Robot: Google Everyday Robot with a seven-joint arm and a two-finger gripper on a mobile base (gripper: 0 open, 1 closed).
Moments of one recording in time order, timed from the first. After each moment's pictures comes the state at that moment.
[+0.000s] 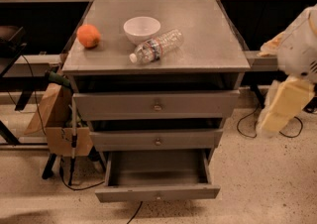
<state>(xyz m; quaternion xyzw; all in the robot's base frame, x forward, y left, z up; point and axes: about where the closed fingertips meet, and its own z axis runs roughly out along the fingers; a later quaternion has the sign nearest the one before) 0.427 -0.202 0.956 -0.60 0.78 -0.04 0.18</state>
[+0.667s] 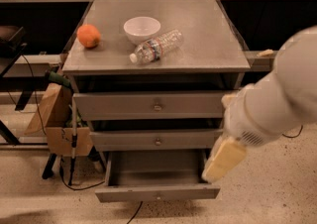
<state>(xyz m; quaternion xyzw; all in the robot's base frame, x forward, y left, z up) 0.406 -0.135 0.843 -0.57 0.80 0.01 0.21</state>
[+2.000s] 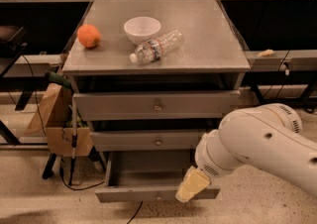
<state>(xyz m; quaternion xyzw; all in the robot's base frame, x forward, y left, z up) 0.408 -0.102 0.701 -0.50 0.84 0.05 0.18</state>
